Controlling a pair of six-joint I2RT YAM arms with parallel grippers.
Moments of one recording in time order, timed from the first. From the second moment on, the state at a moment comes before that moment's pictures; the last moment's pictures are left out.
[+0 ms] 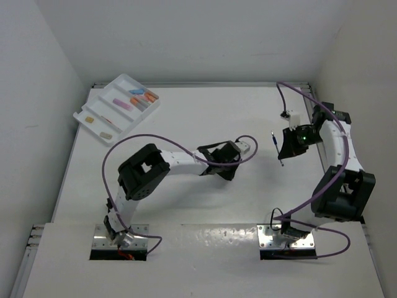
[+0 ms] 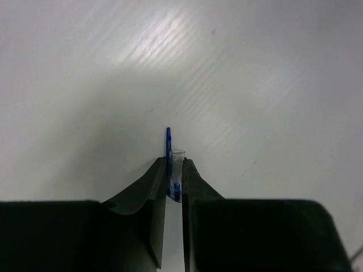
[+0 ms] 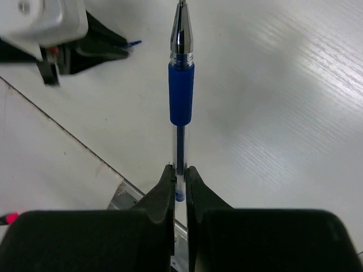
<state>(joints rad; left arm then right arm) -1.03 2.08 1.37 -0.12 -0.11 -0.36 -0.28 1.50 1.22 -1.19 -0.61 -0.67</state>
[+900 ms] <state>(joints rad) -0.53 1.50 0.91 -0.20 1.23 -0.39 0.66 1.09 0.94 -0.88 0.03 -1.04</state>
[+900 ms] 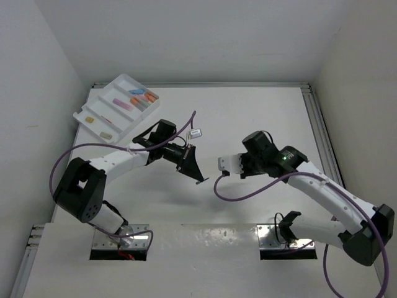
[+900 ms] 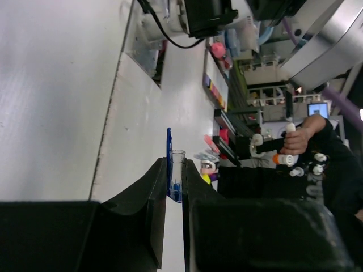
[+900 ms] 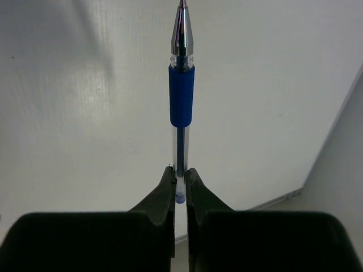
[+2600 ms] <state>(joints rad) -0.56 1.61 0.87 -0.09 1.31 -0.53 1.02 1.26 1.00 -0.85 0.20 -1.11</state>
